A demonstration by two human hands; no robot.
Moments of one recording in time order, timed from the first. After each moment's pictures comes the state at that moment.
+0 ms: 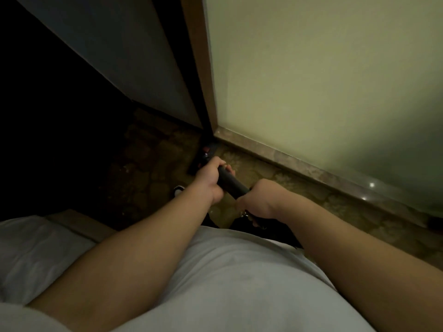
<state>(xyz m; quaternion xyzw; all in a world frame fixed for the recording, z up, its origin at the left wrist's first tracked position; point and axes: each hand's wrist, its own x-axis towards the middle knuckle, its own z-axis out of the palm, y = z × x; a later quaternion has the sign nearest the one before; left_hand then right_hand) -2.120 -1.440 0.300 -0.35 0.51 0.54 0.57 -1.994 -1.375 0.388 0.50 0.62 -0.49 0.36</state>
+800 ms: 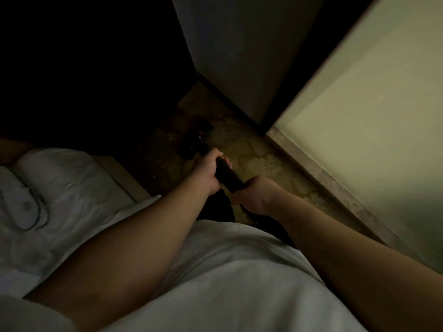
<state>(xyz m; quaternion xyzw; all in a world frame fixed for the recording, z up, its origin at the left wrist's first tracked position) -2.258 -1.586 0.293 -0.40 0.51 0.60 0.46 -2.150 -1.485 0.364 0.38 0.69 -0.46 0.42</state>
